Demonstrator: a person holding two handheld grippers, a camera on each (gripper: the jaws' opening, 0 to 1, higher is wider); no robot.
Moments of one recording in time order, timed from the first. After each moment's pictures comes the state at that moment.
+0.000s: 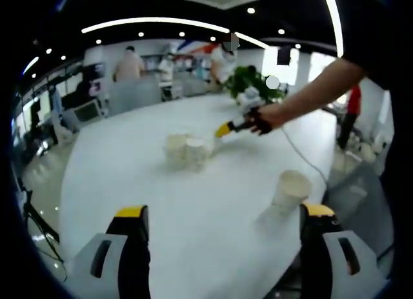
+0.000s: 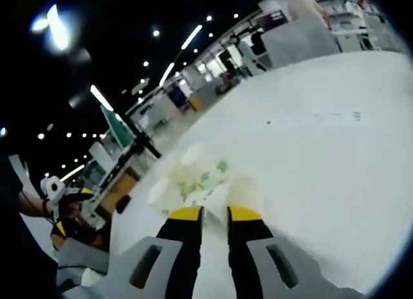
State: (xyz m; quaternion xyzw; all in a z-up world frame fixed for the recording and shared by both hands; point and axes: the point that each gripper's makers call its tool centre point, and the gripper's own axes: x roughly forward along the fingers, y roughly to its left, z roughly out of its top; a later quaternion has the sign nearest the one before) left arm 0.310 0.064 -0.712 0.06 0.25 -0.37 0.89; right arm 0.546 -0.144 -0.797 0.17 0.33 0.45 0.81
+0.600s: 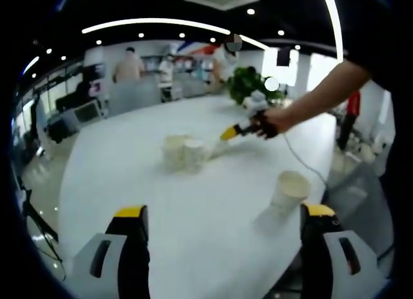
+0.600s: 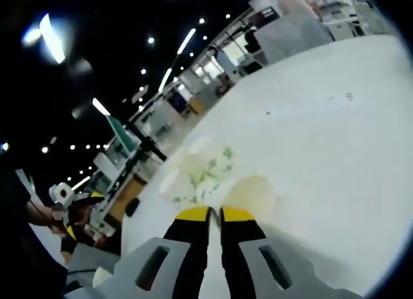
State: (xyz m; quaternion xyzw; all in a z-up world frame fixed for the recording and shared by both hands) left arm 0.308 0.061 -0.713 0.05 0.25 -0.37 0.89; right arm 0.523 -0.154 -0.796 0.21 0.34 0.44 0.80
